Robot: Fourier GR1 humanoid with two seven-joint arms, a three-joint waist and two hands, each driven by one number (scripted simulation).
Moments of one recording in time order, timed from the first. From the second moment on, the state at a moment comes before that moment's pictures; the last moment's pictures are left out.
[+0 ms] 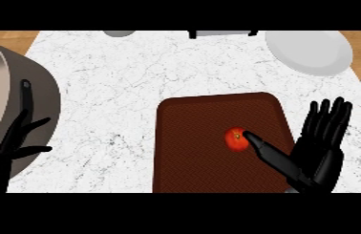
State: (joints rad) left arm 0.25 0.67 -0.16 -1.79 0.02 0.41 0.07; right arm 0.08 -0.04 0.23 -1.84 -0.25 -0.74 -0.36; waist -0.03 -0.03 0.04
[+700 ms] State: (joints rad) left arm 0.19 0.59 -0.18 -1.67 0.07 0.33 -0.04; right arm 0.25 -0.46 0.43 -2.00 0.04 -0.72 0.20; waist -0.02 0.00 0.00
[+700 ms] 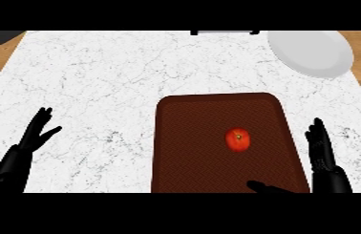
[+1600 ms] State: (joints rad) left arm 0.08 0.52 -0.13 -1.48 0.05 0.23 -0.13; right arm -0.09 -0.61 0.44 -1.91 0.05 -0.32 0.83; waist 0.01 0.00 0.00
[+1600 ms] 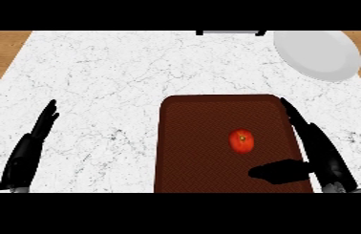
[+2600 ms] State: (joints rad) left arm 0.11 0.41 -0.01 -1.49 -0.05 0.13 -0.15; right arm -0.13 -0.35 0.37 -1.62 0.17 -0.04 0.70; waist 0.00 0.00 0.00
